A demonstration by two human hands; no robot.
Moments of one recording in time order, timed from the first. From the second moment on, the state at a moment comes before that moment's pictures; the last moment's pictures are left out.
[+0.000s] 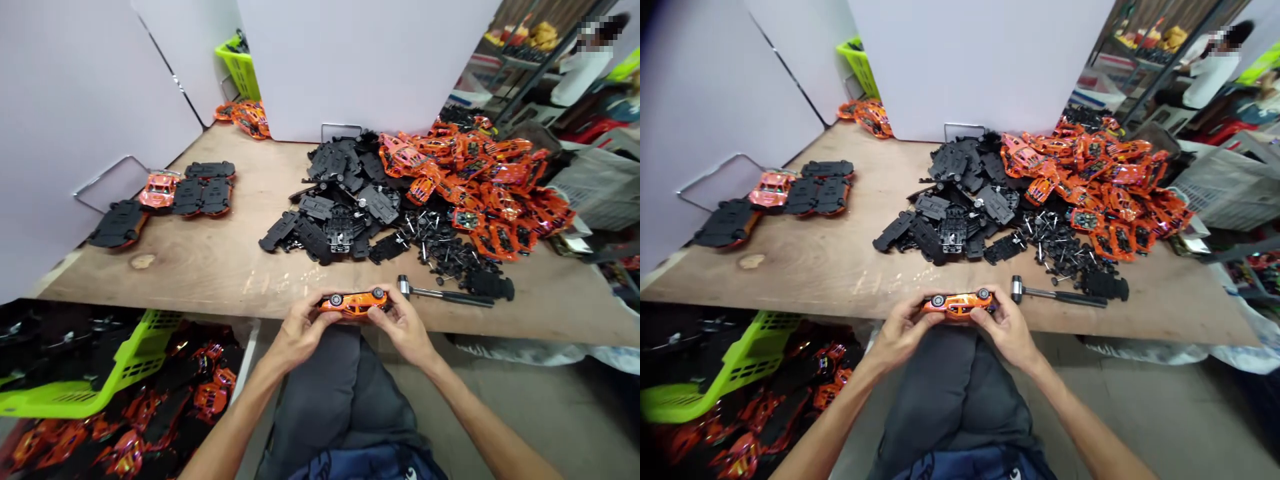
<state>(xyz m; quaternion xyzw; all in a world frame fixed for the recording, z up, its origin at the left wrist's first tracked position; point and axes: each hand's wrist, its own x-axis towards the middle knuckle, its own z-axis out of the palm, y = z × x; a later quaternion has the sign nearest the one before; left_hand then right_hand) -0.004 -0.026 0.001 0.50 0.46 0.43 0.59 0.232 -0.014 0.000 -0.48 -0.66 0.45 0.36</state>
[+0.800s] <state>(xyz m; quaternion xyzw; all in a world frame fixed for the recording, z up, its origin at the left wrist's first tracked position) 0.070 -0.005 0.006 0.87 0.46 0.13 0.07 0.262 -0.007 -0.021 -0.47 -0.65 0.44 0.40</state>
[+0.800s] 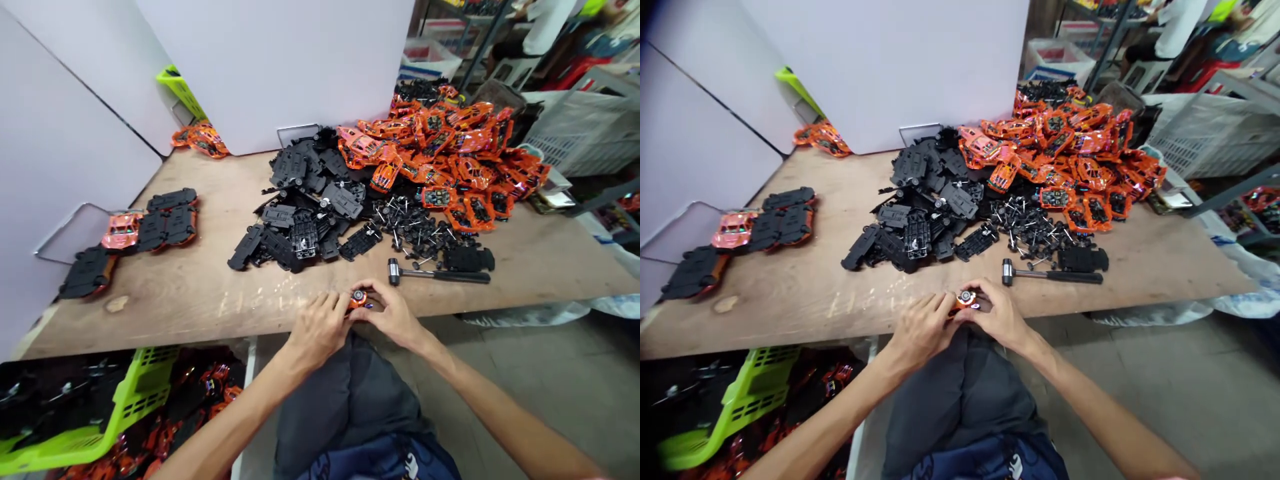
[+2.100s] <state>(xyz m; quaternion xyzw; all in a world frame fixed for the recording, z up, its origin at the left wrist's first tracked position) 0.056 -0.011 0.011 0.72 0.47 0.31 0.40 0.269 -0.015 -0.010 -0.51 -0.65 0.38 0.41</state>
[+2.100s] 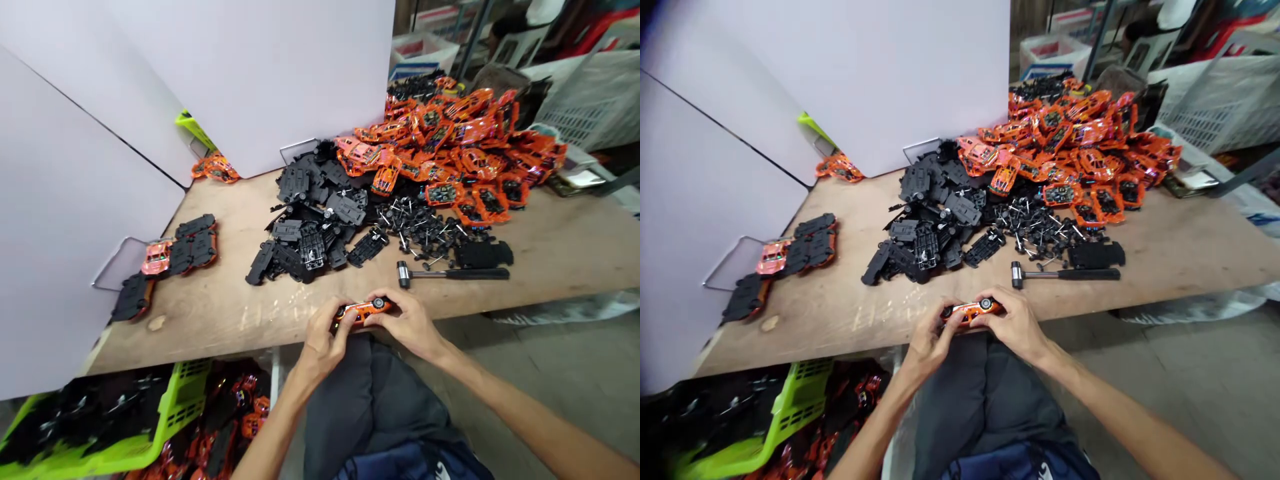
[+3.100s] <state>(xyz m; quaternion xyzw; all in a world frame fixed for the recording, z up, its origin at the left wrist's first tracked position) 0.093 -0.053 -0.020 -0.14 0.18 0.27 0.93 0.372 -0.014 0.053 -0.48 -0.78 0.39 0.12</state>
